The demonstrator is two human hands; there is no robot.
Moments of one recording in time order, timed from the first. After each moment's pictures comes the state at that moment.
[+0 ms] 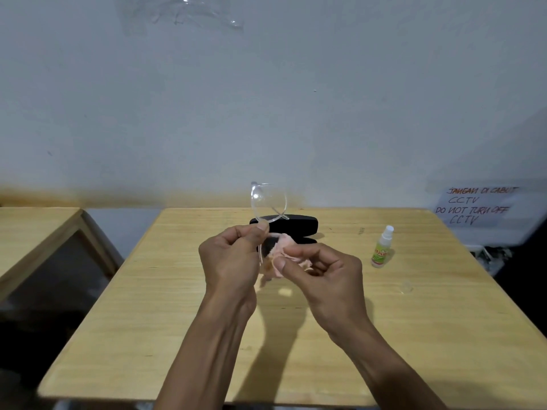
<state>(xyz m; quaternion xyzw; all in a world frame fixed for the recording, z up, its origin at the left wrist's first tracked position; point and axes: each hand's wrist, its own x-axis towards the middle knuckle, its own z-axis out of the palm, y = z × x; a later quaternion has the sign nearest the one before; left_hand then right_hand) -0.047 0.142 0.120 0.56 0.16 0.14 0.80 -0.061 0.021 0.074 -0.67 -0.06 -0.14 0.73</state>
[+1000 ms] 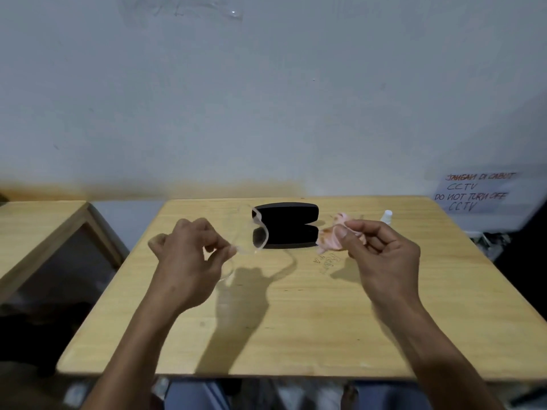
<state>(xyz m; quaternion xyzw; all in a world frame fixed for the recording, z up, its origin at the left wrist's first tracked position) -0.067 0.223 0.102 0.94 -0.02 0.21 0.27 -0.067 -0.034 0.068 -0.66 0.04 -0.23 0.71</state>
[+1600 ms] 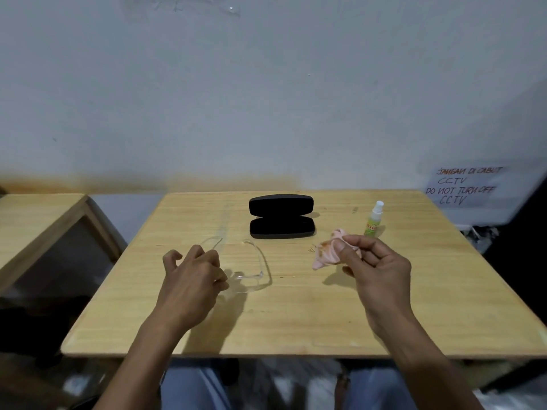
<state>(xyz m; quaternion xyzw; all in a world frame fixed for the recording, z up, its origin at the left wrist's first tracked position) -0.080 0.238 0.037 0.99 -0.10 0.12 0.06 -0.095 -0.036 0.046 -0.63 0.09 -0.18 0.75</state>
